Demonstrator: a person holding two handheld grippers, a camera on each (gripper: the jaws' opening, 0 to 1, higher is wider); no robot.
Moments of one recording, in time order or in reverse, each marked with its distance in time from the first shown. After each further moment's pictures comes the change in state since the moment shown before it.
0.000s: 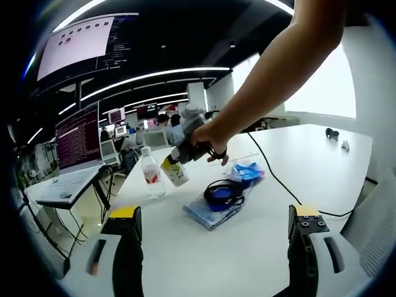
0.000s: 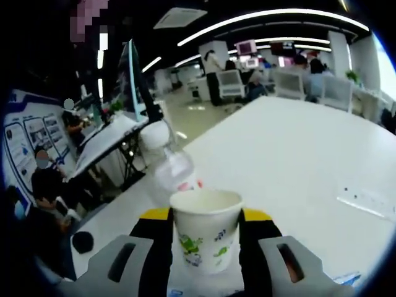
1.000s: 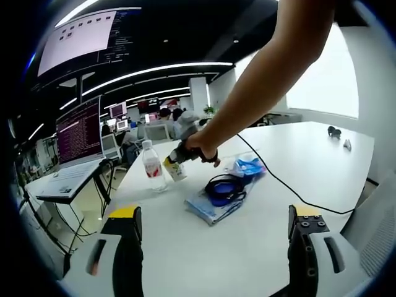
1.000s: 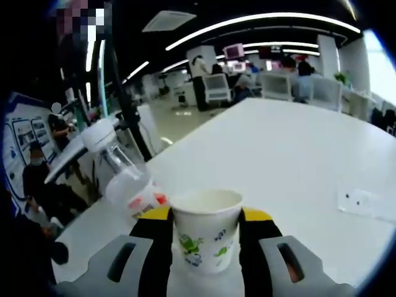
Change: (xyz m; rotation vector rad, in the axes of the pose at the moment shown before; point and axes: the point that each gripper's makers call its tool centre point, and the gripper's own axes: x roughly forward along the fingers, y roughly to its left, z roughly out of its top) left arm 0.002 0.003 -0.007 -0.019 0.042 0.013; right arm 0.046 -0.035 0.006 0.011 -0.056 -0.100
